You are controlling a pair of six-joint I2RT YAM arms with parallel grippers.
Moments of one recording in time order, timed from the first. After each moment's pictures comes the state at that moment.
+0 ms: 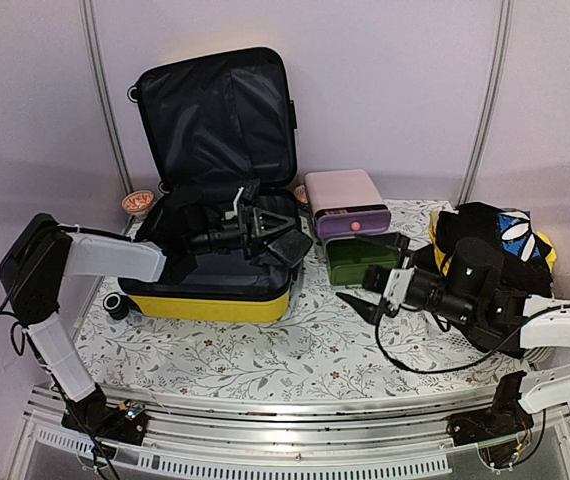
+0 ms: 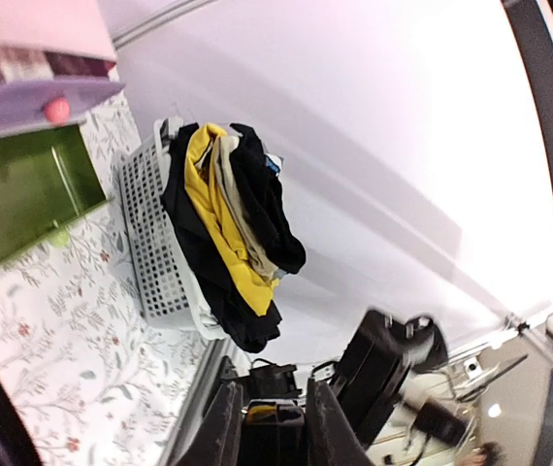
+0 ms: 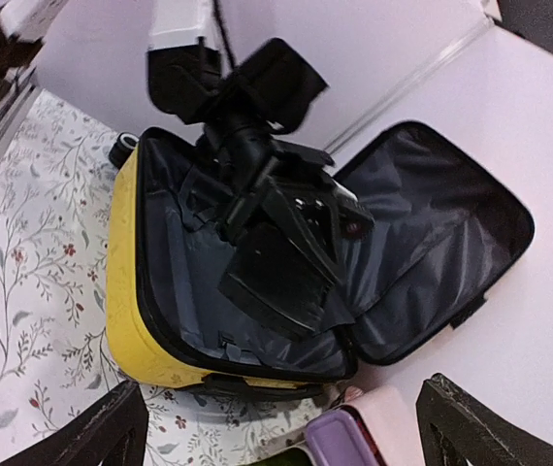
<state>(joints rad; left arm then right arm) -0.64 1.73 1.00 0.79 0.72 -1.23 0.93 1.04 0.61 0.40 -0.11 -0.75</state>
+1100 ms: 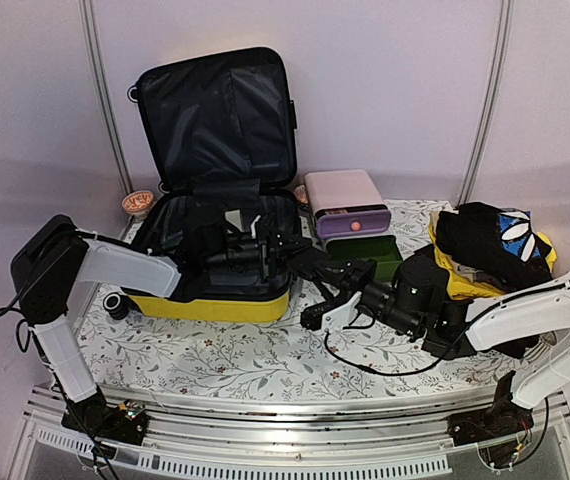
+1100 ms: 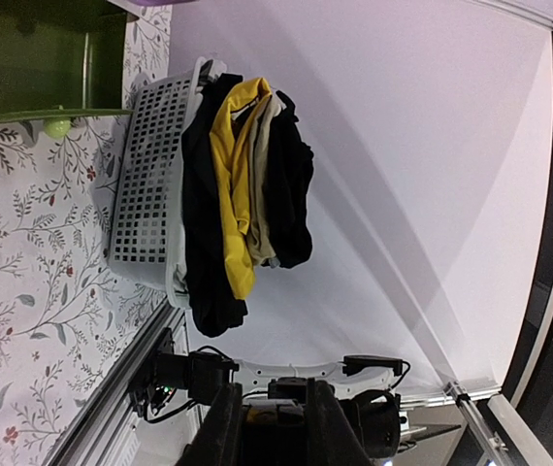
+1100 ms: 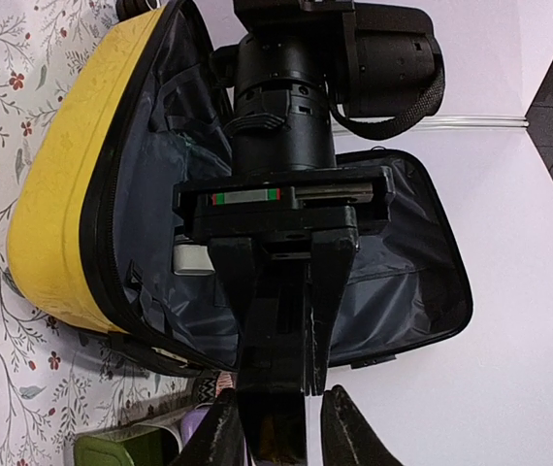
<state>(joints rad) -0.76 1.80 0.96 0.83 0.59 -1.58 1.07 1.40 0.62 0.74 0.18 -1.42</state>
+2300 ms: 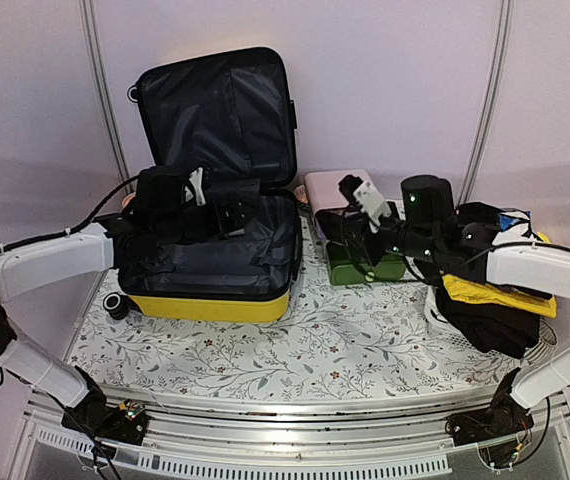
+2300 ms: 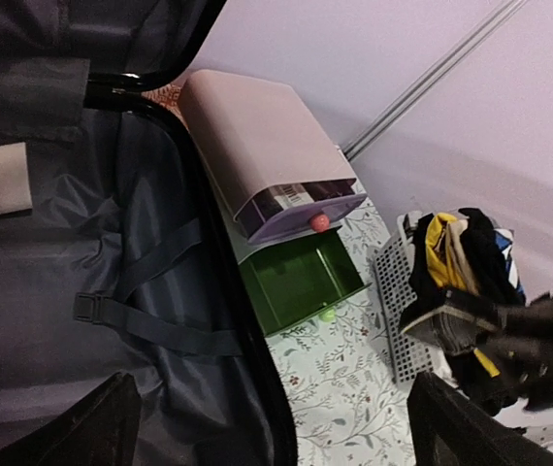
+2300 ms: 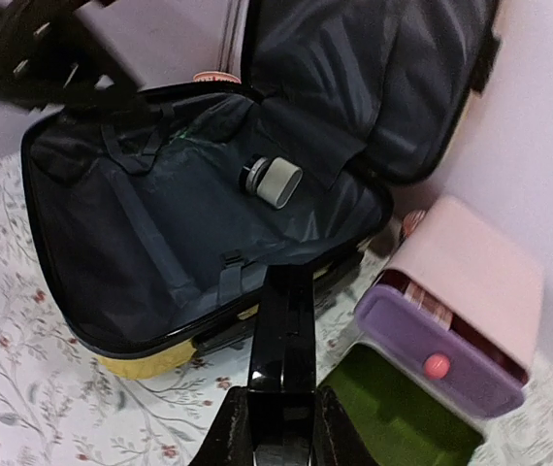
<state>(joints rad) -0.64 1.43 1.07 0.01 0.11 -0.67 0.82 1.36 1.02 0.02 0.06 -0.29</state>
